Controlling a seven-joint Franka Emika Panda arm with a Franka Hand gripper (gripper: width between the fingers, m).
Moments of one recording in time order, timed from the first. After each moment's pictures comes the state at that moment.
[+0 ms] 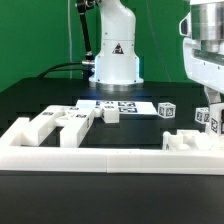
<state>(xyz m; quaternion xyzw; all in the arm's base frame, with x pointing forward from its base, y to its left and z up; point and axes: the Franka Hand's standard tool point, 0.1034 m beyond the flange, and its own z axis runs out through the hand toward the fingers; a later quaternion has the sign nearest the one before) 0.641 0.119 0.080 -0.73 0.68 0.05 0.05</state>
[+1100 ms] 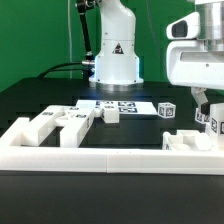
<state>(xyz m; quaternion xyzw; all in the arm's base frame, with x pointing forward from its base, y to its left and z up) 0.643 0.126 0.081 -0.93 0.37 0.02 0.07</state>
